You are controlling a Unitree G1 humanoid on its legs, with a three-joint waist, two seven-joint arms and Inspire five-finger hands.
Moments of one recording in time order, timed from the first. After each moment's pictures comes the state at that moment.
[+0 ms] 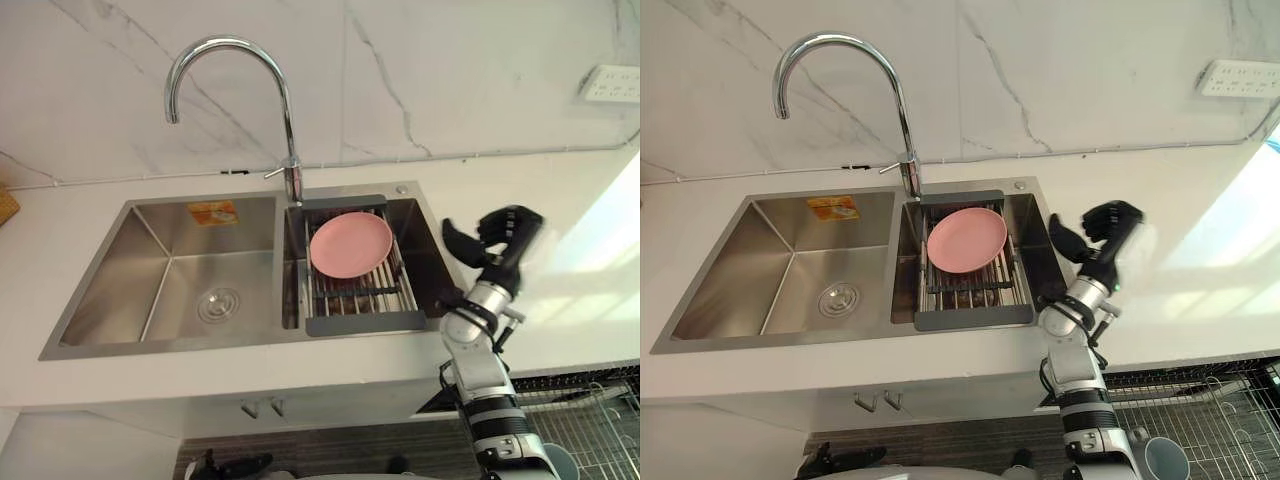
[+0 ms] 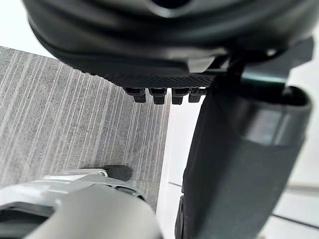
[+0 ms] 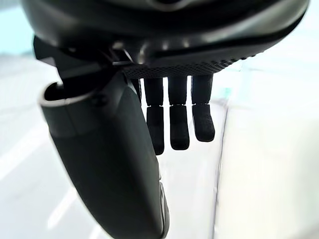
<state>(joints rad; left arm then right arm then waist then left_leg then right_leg) 0.21 0.10 0.11 0.84 -0.12 0.17 0.20 -0.19 -0.15 -0.10 0.15 -0.19 -0.11 -0.90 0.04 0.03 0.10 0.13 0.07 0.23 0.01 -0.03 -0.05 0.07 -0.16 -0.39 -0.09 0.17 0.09</state>
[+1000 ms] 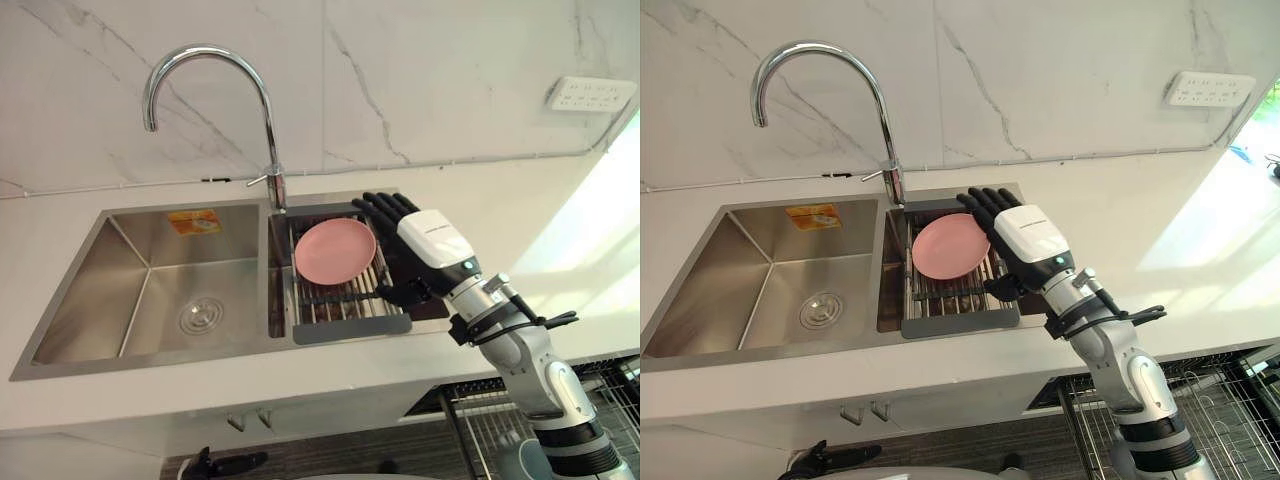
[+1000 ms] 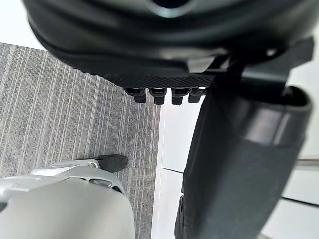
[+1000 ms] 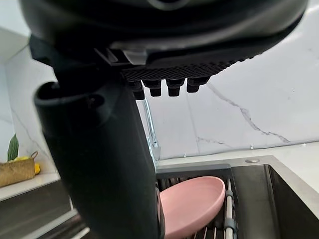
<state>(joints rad) 0.22 0.15 0.10 0.75 -0.12 0.28 0.13 -0.07 -0.53 0.14 -0.25 -0.84 -0.23 0.12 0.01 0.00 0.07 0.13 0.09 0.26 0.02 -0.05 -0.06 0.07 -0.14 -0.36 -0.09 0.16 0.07</state>
